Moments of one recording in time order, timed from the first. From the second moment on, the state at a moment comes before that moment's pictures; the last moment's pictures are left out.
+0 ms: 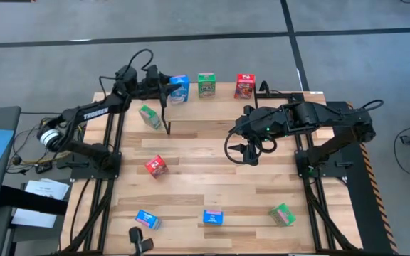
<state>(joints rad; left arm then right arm) 0.91 1.35 0.78 0.60 0.54 -0.05 0.12 1.43 1.71 -0.98 0.16 0.12</state>
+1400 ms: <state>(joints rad) 1.01 1.46 0.78 0.75 0.64 -0.07 0.12 1.43 1.71 -0.99 0.16 0.12</state>
